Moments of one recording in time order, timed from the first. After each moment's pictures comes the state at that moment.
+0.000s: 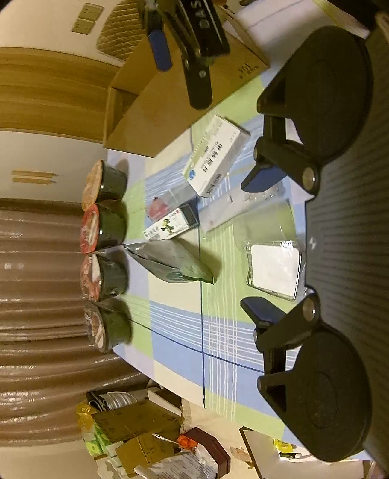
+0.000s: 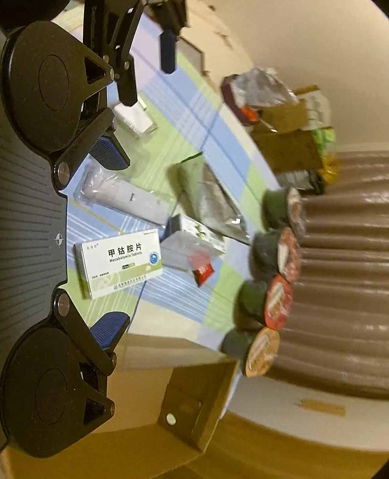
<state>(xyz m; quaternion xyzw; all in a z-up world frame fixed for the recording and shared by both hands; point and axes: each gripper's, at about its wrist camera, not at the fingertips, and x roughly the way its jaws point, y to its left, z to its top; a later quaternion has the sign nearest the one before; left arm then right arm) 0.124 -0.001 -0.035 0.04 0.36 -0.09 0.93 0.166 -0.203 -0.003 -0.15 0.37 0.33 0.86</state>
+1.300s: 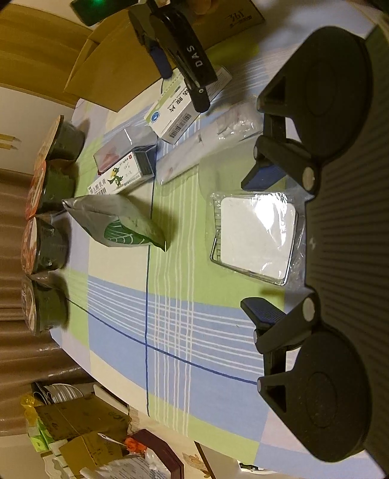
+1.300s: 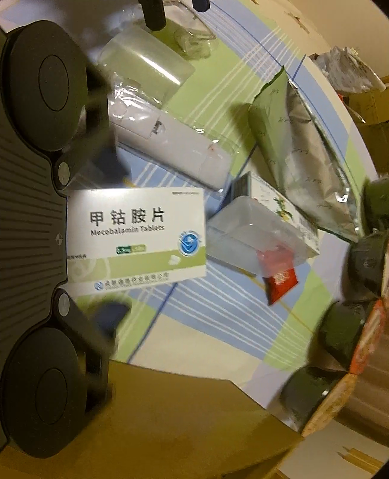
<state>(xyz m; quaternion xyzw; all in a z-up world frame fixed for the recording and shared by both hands) 0.181 0.040 -0.102 -0.01 0.44 -0.07 0.89 0.276 -0.161 -0.112 -0.24 0.50 0.31 0.78</state>
